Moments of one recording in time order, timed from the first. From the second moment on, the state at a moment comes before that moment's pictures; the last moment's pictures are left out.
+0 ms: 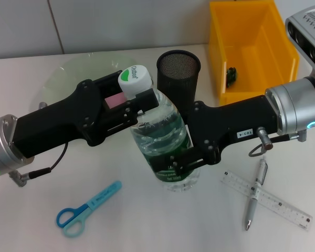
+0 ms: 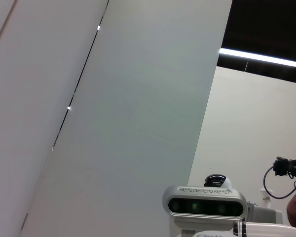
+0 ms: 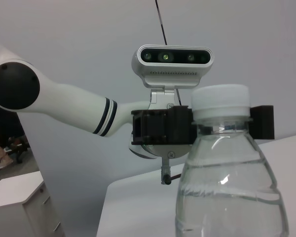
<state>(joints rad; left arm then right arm) -0.60 -2.08 0.90 0.35 1.44 1.86 -1.22 0.66 2.08 -0.94 -0.76 -1.86 -1.78 1.50</state>
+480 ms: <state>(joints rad) -0.60 -2.08 0.90 0.35 1.44 1.86 -1.23 0.66 2.08 -0.94 -0.76 -1.86 -1.78 1.50</state>
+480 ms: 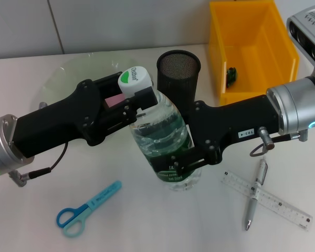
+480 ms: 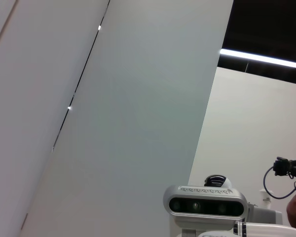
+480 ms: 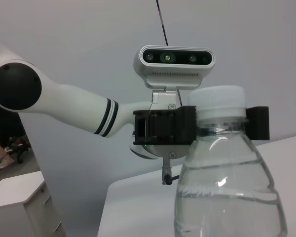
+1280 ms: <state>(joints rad) -0.60 -2.08 0.90 0.35 1.43 1.86 -1.24 0.65 2.08 -0.94 -0.79 -1.85 -1.78 1.51</state>
